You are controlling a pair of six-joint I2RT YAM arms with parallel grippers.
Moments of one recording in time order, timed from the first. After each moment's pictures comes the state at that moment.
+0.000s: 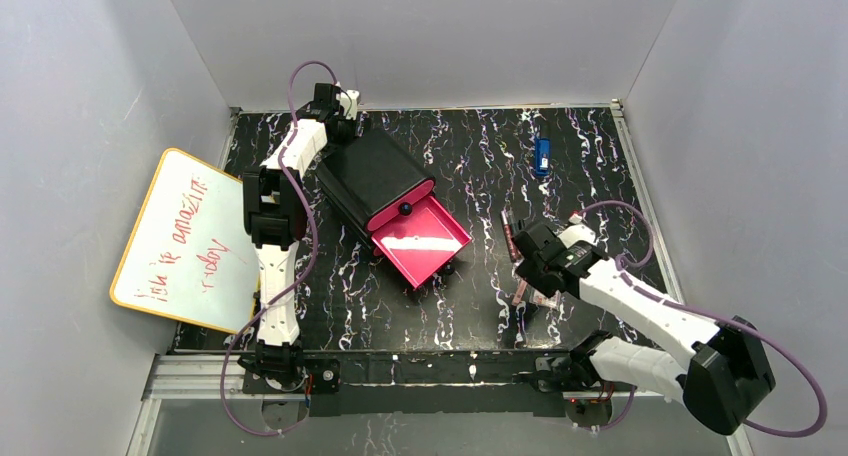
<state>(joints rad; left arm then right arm) -0.14 2.34 2.02 -0.63 0.12 0.09 0.70 1.04 0.68 -0.85 0.45 1.28</state>
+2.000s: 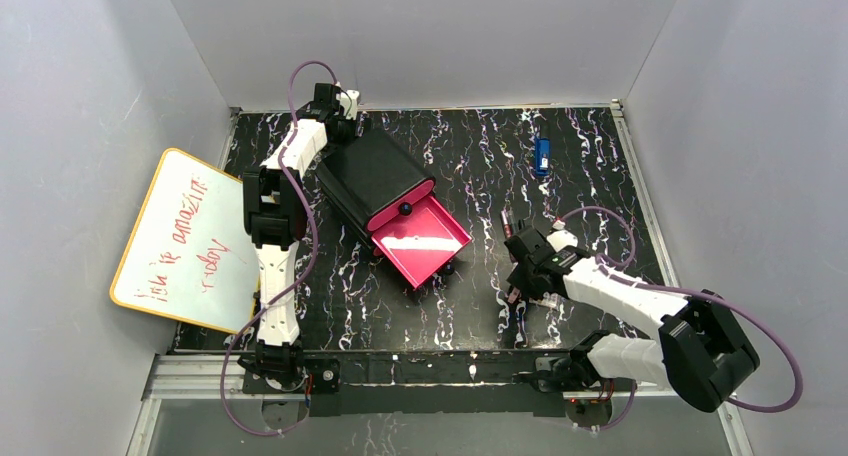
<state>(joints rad) -0.14 2.34 2.02 -0.63 0.12 0.09 0.67 1.17 0.55 -0.59 0.32 1.20</state>
